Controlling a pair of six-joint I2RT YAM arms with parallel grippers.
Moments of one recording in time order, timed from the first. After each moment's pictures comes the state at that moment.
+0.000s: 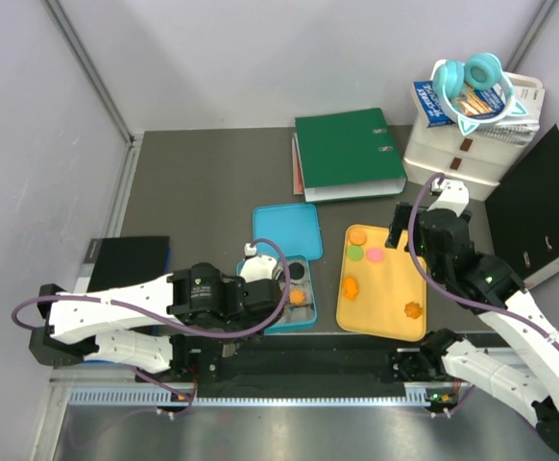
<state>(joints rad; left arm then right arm) -1.43 1.16 1.24 -1.36 -0.29 -1.04 0.62 0.76 0.96 -0.75 0.57 0.44</state>
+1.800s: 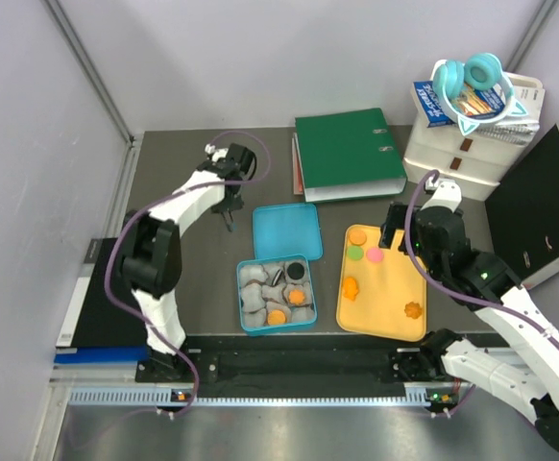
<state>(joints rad) -0.39 1.85 1.47 -0.77 -0.48 -0.55 0.62 0.78 0.96 -0.73 0.49 0.46</state>
